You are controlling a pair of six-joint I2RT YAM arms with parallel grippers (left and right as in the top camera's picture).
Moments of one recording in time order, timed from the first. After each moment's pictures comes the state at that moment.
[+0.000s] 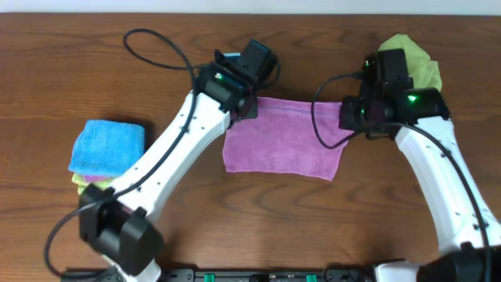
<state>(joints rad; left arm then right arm) -0.60 1.82 1.72 -1.15 -0.29 -0.65 0.15 1.53 1.35 -0.99 0.00 0.27</state>
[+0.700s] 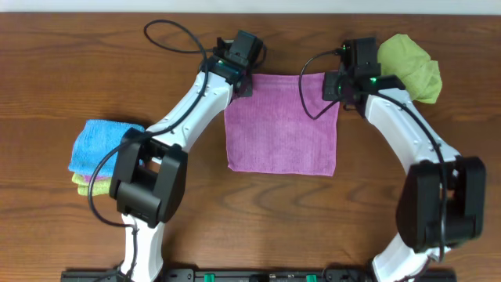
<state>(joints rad) -0.46 2.11 1.71 -0.73 -0.28 -0.48 0.15 1.86 1.35 -0.46 0.05 0.21</state>
